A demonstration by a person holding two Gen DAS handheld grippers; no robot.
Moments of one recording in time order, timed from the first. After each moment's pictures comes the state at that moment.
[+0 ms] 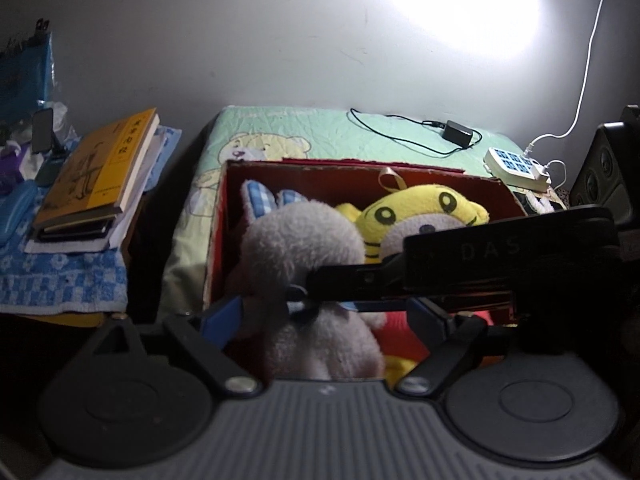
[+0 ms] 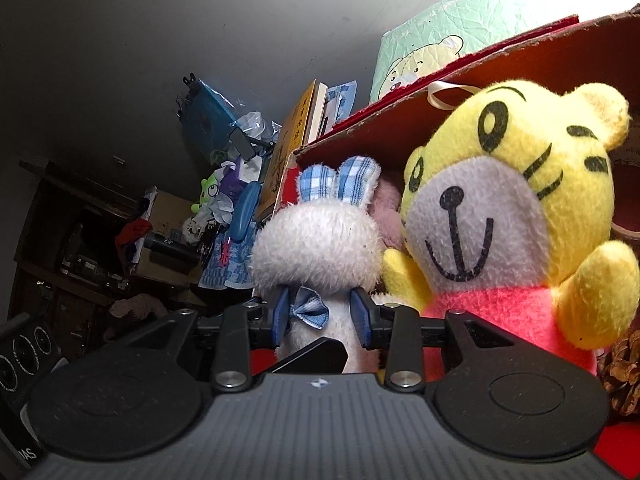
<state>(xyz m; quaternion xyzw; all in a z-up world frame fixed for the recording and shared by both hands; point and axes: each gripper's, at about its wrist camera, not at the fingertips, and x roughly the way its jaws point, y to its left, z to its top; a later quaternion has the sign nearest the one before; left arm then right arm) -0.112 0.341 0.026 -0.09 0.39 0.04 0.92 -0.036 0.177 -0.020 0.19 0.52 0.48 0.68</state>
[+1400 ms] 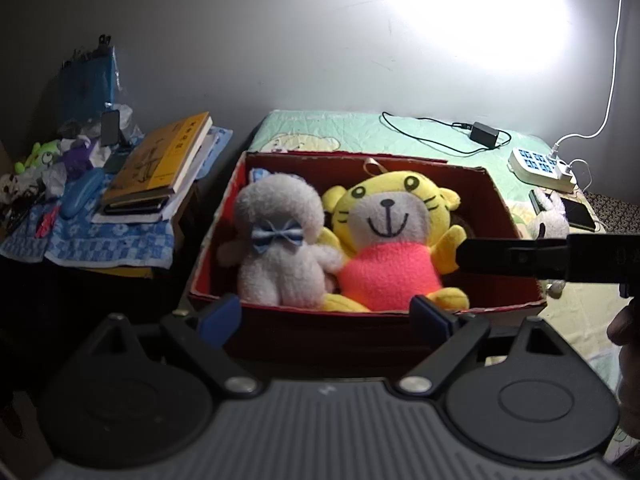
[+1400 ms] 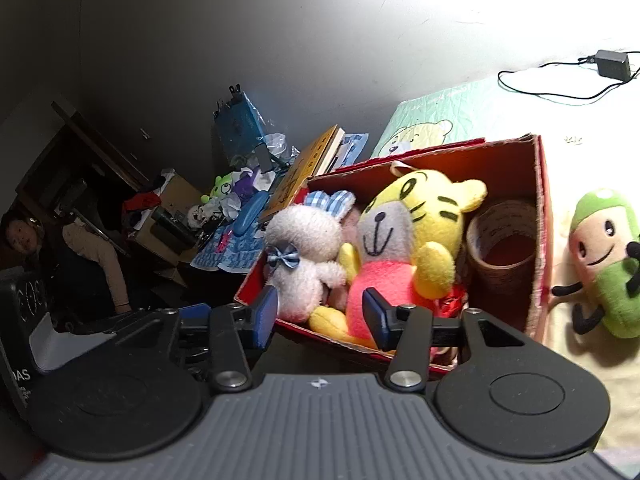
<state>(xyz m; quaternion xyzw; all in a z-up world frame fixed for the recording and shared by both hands) -0.159 0.249 0.063 -0.07 0.39 0.15 0.91 -0.060 0.054 0.025 0.11 0.42 0.51 0.74</state>
